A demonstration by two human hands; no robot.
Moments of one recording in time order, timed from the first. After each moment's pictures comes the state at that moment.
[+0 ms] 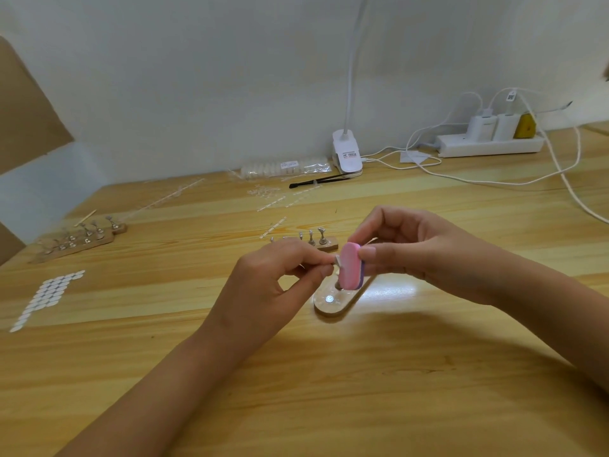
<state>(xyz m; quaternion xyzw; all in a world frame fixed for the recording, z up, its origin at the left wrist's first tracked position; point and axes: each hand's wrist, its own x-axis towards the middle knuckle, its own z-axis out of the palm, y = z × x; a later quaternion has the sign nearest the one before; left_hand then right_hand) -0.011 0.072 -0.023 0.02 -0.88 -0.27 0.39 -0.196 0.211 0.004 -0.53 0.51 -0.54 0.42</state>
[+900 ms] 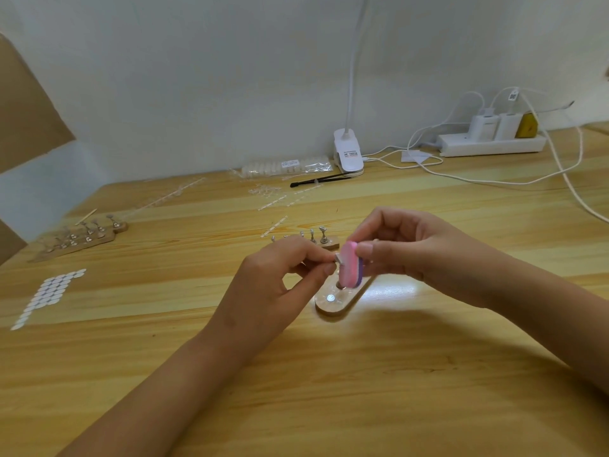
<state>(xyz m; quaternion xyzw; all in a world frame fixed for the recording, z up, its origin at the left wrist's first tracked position) -0.013 0.073 -0.026 0.03 -0.88 -0.30 0.37 -0.194 0.209 0.003 -0.51 0.53 -0.53 0.42</state>
